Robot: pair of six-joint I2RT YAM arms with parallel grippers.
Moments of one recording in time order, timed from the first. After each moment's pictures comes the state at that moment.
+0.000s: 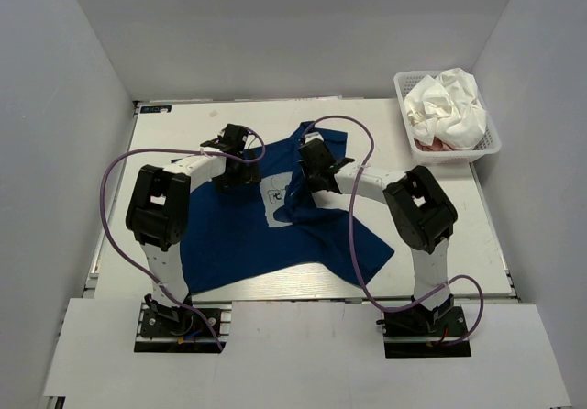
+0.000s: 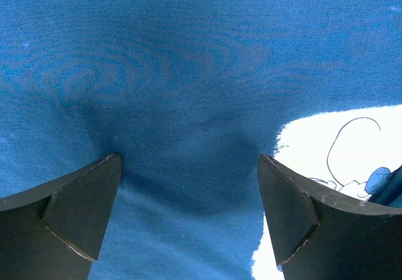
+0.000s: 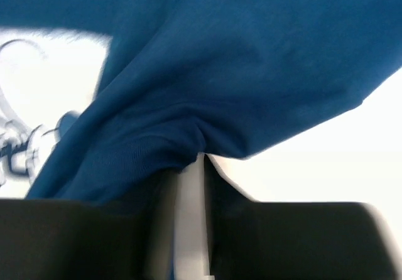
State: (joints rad) left arm -0.32 1.93 1.30 -0.52 -0.14 -0.52; right arm 0.70 1.99 1.32 -0.22 0.22 0.26
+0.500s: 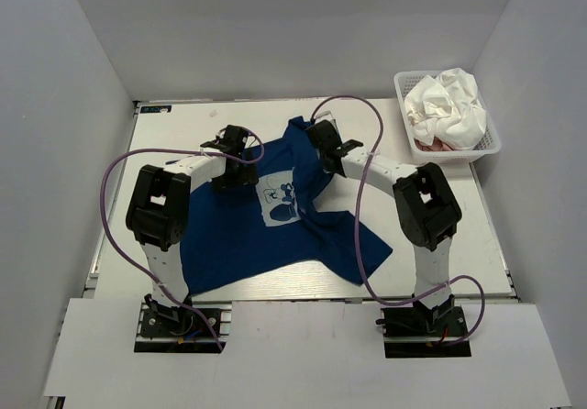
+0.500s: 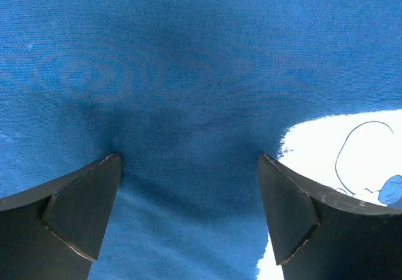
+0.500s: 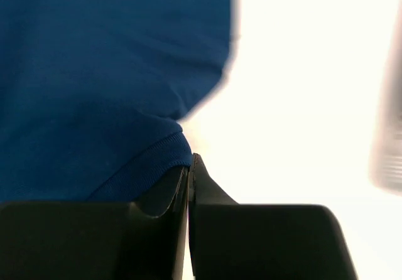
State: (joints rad) left arm -0.32 1.93 1.30 -0.52 -0.21 -0.51; right arm 0.64 2.00 1.46 -0.35 0.49 0.09
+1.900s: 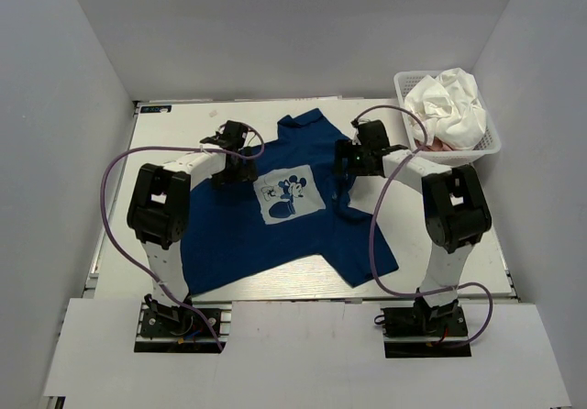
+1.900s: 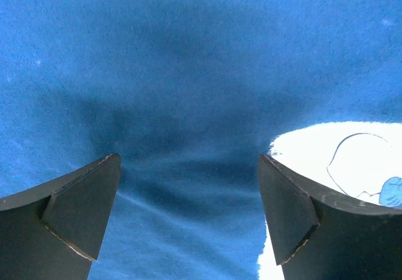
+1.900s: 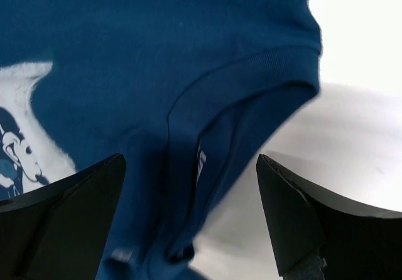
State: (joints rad) left arm -0.32 1.94 1.35 -0.56 -0.22 -0.49; right arm 0.37 1.86 1.22 -0.21 -0.08 0.25
